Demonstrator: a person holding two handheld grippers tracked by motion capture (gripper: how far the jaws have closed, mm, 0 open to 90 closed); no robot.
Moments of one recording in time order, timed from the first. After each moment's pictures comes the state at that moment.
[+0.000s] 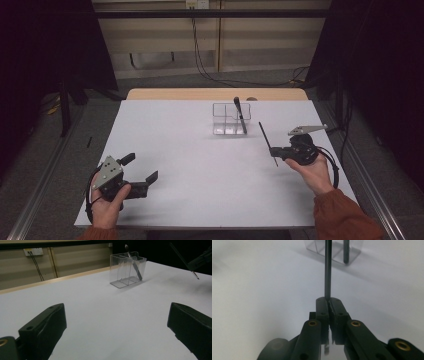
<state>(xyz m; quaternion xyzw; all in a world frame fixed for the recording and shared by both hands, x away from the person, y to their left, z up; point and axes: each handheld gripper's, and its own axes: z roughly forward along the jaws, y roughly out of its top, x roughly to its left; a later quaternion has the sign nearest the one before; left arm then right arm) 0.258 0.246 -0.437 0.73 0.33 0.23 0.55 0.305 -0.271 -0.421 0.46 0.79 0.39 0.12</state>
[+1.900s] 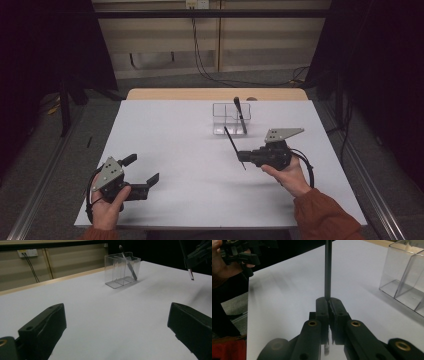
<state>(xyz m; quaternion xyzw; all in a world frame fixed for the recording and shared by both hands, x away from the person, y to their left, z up) 0.255 0.243 -0.436 0.74 0.31 0.22 0.56 0.300 -0.201 -0.412 0.29 0.80 0.52 0.04</state>
